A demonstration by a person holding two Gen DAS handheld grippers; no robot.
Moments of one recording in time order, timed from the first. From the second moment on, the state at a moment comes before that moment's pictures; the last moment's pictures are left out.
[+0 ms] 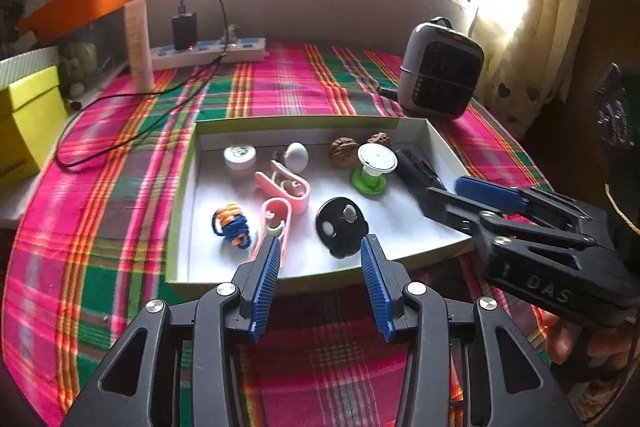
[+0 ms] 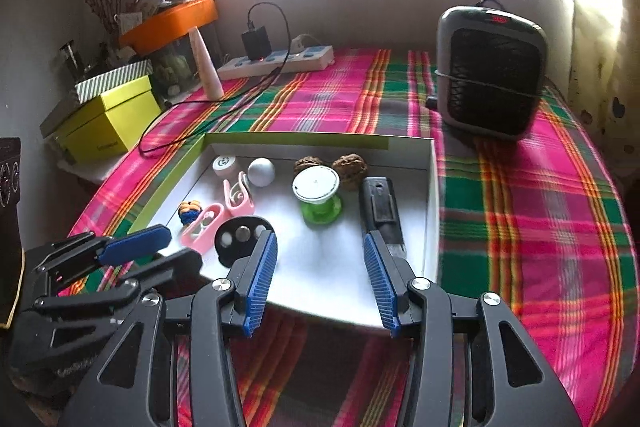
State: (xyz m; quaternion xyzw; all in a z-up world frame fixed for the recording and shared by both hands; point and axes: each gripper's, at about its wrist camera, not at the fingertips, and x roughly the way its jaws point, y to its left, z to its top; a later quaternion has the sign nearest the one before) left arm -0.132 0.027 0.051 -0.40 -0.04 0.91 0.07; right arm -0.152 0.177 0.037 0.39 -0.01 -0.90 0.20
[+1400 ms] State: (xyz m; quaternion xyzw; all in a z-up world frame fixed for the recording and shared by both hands) left arm -0.049 0.028 0.015 -0.42 -0.02 0.91 0.01; right arm -0.057 0.190 -0.002 0.42 0.05 -0.90 0.09
